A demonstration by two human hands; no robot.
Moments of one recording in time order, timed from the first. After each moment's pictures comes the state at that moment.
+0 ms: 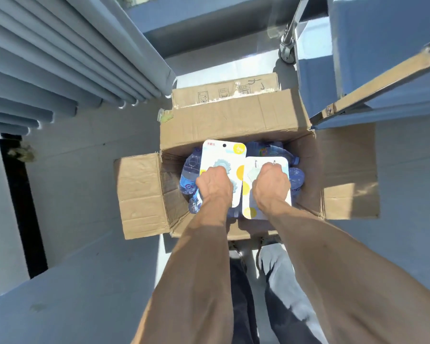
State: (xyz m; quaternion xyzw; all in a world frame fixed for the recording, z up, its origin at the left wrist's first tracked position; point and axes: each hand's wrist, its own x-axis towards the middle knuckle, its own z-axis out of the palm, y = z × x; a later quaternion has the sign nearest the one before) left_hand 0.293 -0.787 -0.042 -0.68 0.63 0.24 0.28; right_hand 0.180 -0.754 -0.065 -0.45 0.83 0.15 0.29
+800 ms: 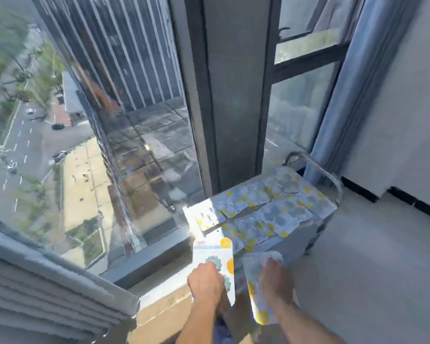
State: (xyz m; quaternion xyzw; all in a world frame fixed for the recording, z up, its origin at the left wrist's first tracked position) left_hand 0.039 -0.780 0.489 -0.58 0.79 0.15 0.13; right_hand -0.092 -0.686 0.463 -0.33 0.93 -0.08 0.16
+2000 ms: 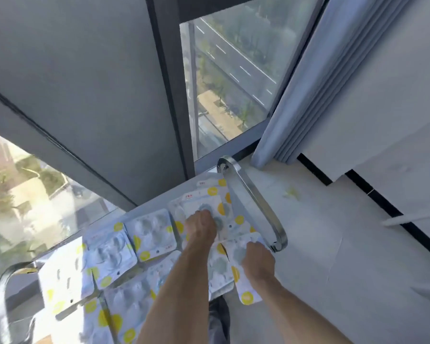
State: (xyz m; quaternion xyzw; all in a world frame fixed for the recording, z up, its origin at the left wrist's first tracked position) left_hand -0.546 -1.017 0.327 -0.52 0.79 0.24 0.19; right_hand -0.616 -0.854 0.317 -0.33 0.90 0.07 0.28
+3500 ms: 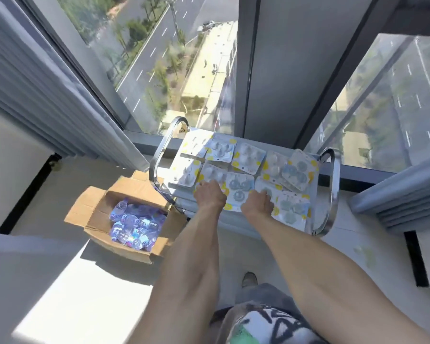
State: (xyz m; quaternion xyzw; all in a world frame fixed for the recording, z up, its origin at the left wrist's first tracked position) left_hand -0.357 -0.785 0.453 -0.83 0.50 0.23 0.05; right_hand -0.485 -0.788 0.437 -0.62 0.73 0.08 0.28
